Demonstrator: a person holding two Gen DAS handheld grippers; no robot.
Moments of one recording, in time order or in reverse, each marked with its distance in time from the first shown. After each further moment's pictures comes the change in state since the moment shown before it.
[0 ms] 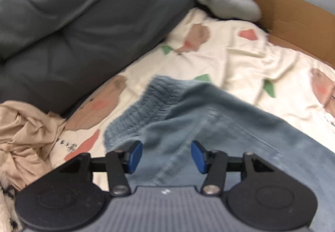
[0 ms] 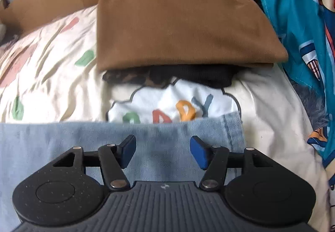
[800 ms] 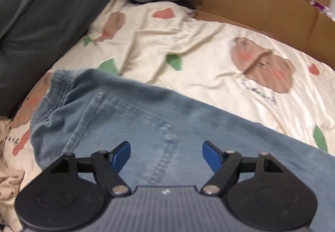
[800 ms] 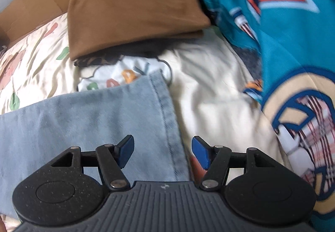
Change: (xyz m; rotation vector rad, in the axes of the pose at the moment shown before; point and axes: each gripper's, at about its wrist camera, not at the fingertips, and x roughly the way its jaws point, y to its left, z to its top) left arm -0.048 -0.106 -0.009 0.140 0.108 -0.255; right arm -0.067 -0.071 -0.046 0.133 0.037 -0.050
